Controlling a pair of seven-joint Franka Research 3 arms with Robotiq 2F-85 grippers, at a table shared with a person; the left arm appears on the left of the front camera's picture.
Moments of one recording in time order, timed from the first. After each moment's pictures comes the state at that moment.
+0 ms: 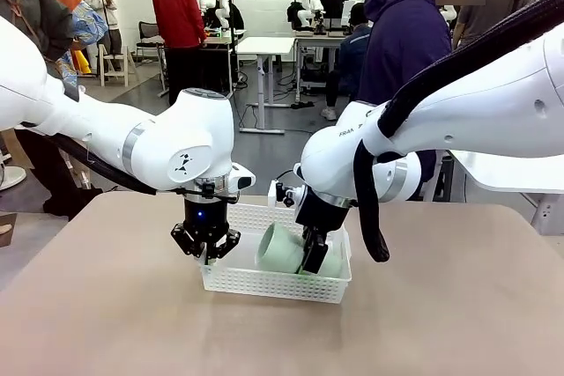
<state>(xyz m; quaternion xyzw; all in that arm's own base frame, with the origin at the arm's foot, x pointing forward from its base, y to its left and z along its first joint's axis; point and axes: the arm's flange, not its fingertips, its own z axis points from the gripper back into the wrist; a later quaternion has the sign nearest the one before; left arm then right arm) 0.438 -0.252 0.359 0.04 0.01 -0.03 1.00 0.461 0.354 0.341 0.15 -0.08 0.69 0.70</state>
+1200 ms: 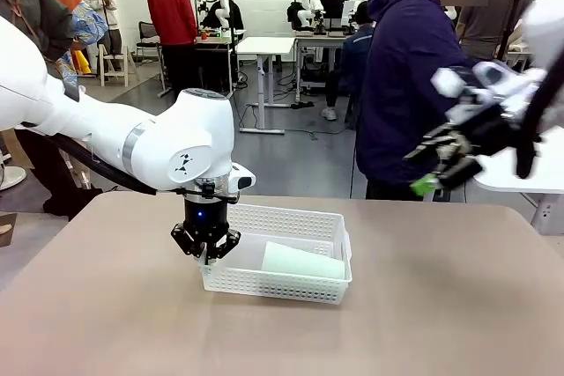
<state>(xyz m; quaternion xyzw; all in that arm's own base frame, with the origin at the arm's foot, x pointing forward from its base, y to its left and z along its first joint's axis) 0.438 -0.253 0.359 0.04 0.00 -0.03 1.00 0.442 0.060 0.491 0.27 -0.33 0.60 0.68</state>
